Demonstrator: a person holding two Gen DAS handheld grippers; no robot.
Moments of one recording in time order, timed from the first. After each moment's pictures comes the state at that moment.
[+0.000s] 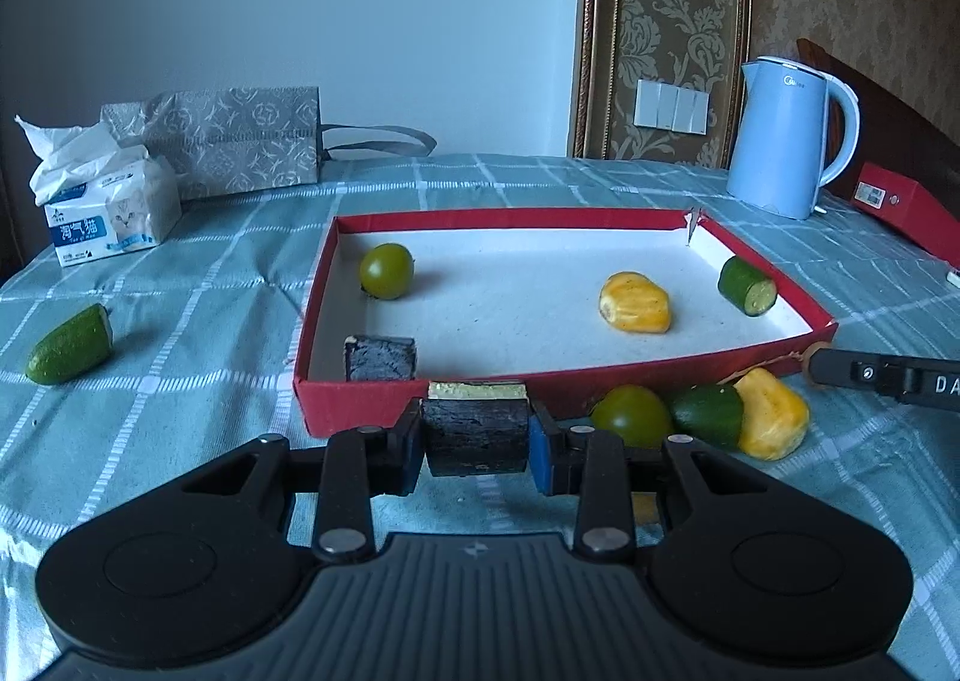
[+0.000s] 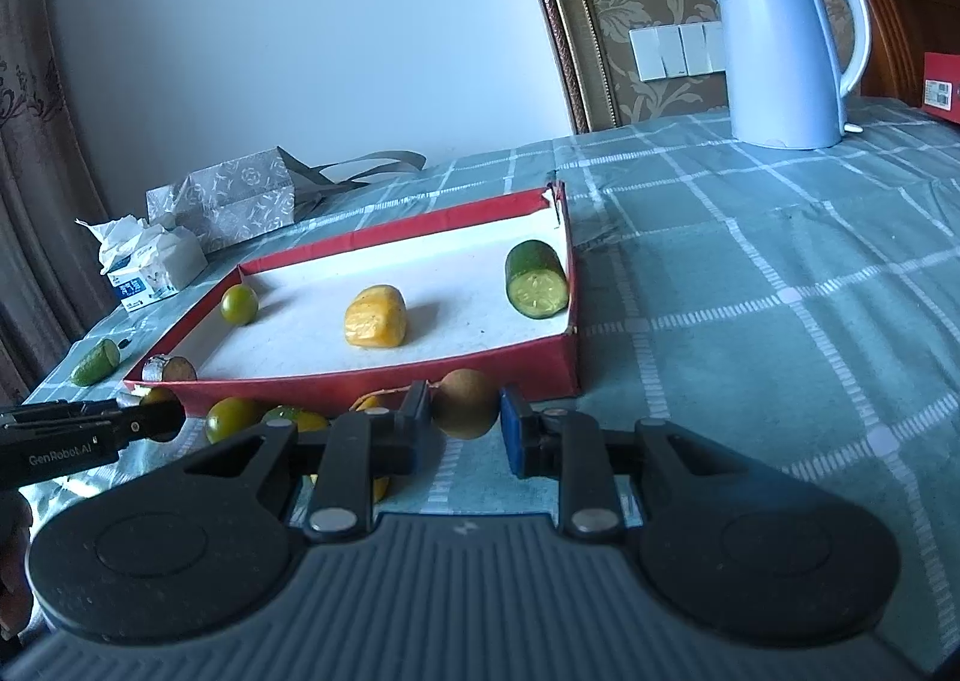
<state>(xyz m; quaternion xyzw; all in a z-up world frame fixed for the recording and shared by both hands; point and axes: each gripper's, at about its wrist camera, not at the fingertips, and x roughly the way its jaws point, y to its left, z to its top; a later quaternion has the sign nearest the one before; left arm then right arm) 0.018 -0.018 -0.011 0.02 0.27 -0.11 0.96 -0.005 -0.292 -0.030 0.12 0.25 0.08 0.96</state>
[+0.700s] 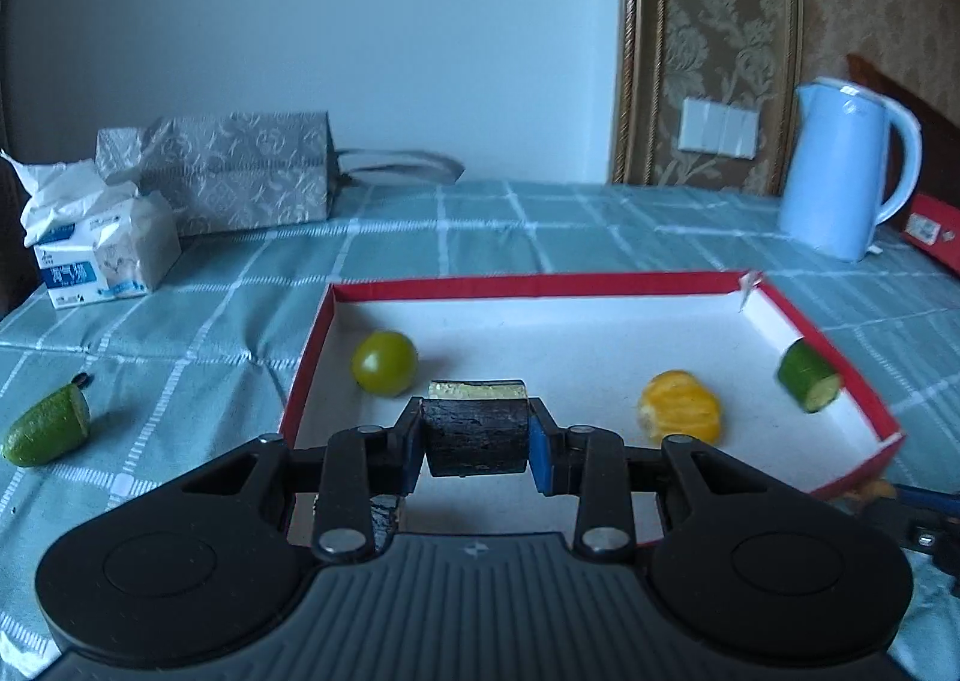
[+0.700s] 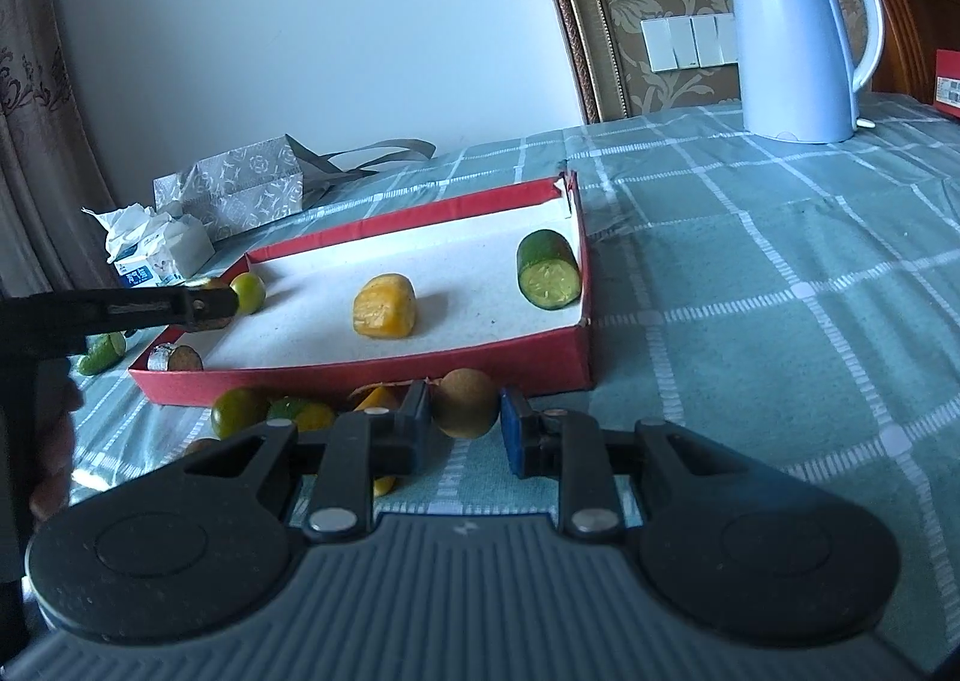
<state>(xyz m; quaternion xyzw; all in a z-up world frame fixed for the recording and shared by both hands) 0.085 -0.042 0.002 0.02 0.27 -0.07 0.96 -0.001 -0.290 -0.033 0.11 0.26 0.09 0.95</state>
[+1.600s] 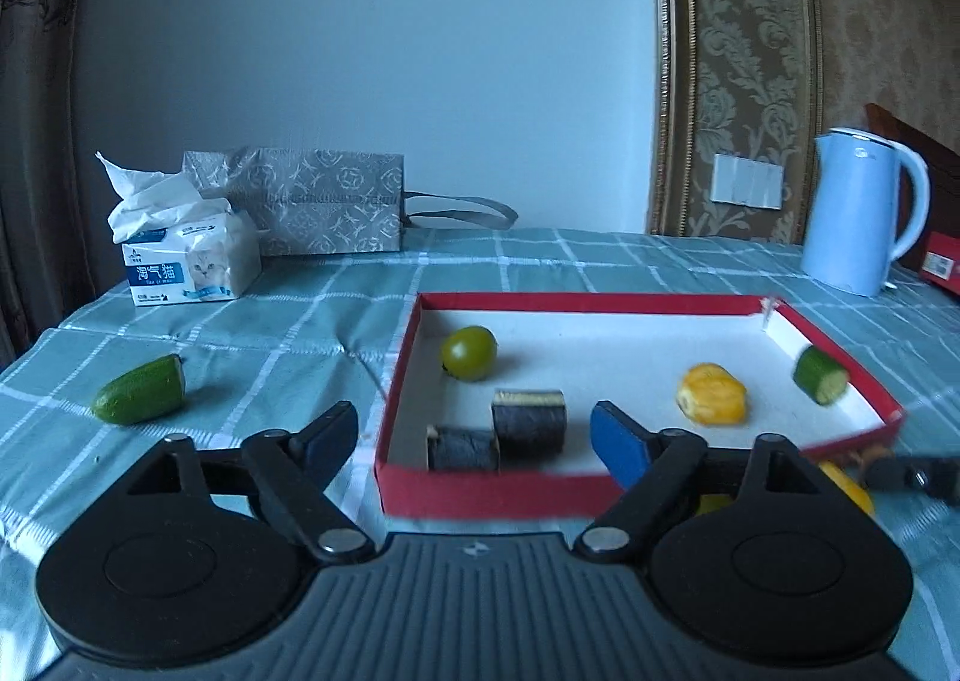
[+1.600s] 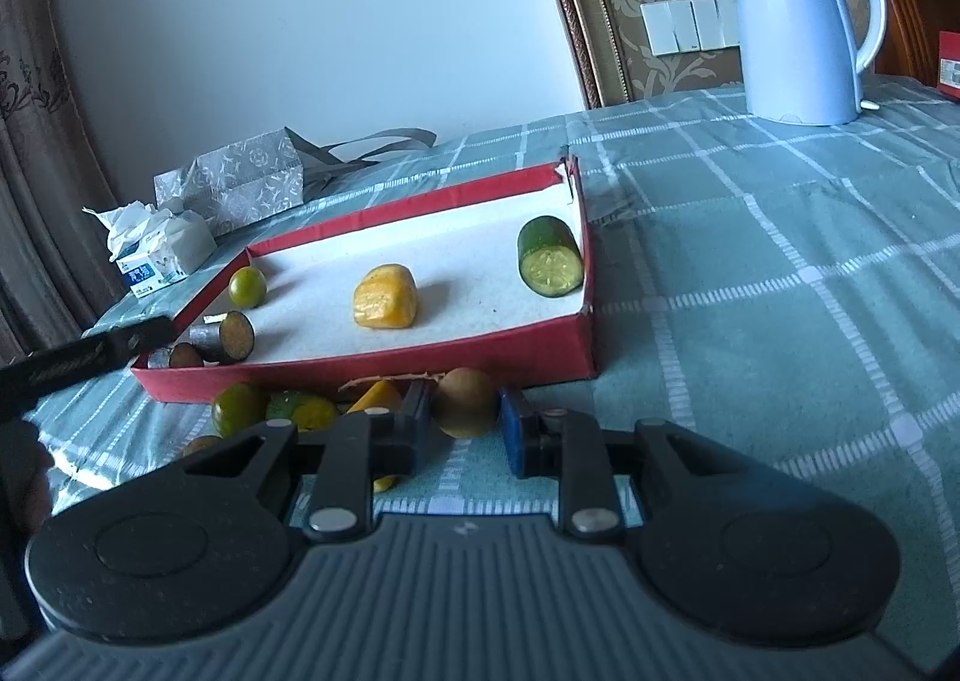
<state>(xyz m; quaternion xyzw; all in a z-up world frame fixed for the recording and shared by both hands) 0.017 -0.010 -0.001 0.00 0.20 -0.04 0.98 0.003 -0.292 -0.035 0.12 0.27 0.10 0.95</state>
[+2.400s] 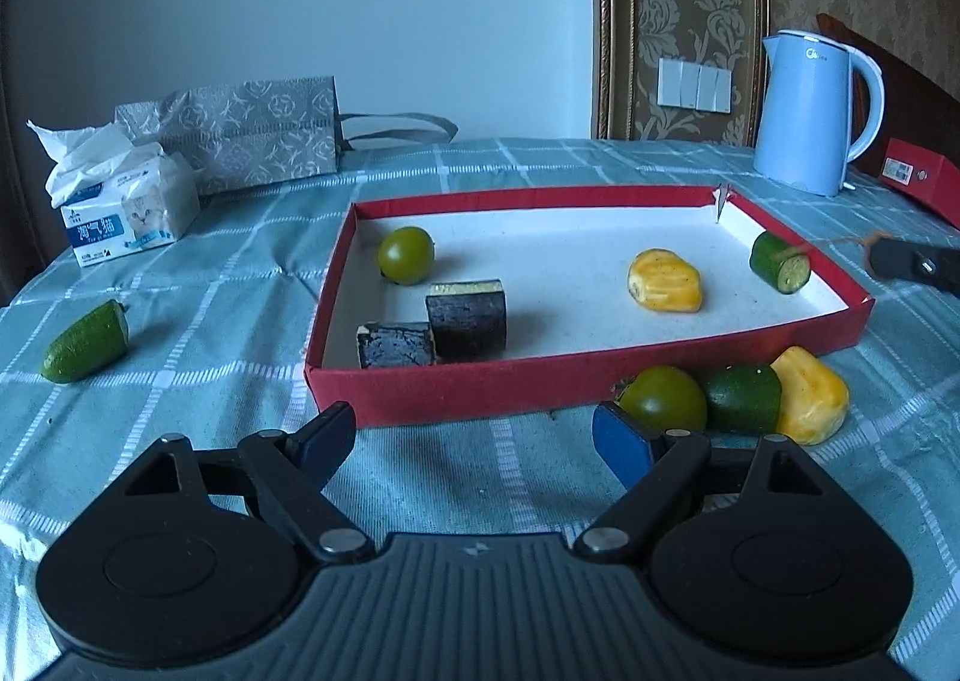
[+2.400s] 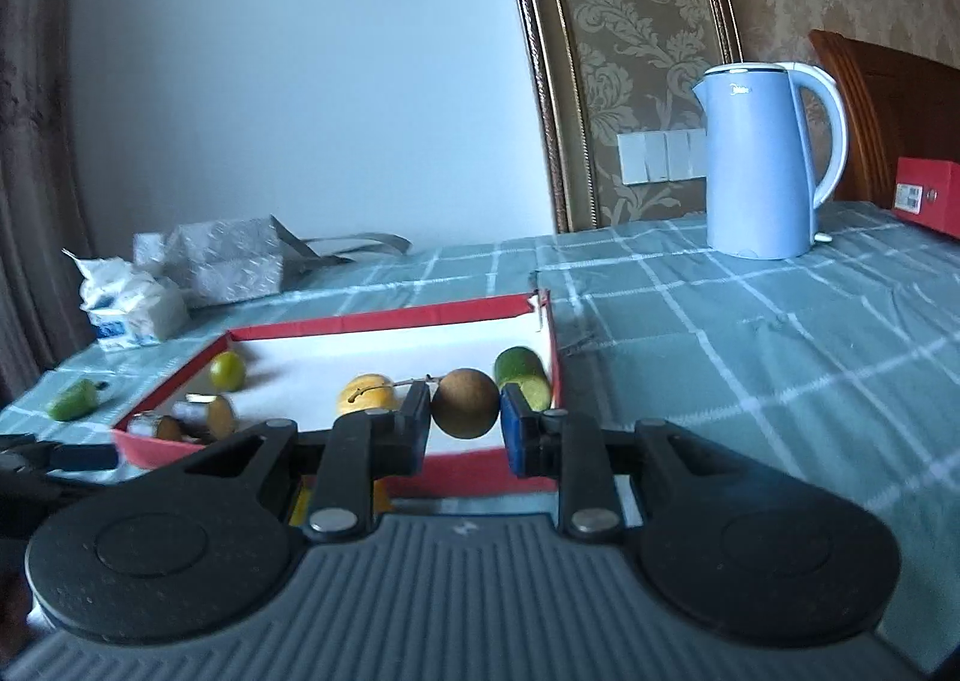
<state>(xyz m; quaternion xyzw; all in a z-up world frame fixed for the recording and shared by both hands) 0.023 -0.023 -0.023 0.04 0.28 -0.08 0.96 -0.012 -0.279 -0.003 0.06 0.17 0.04 0.98</state>
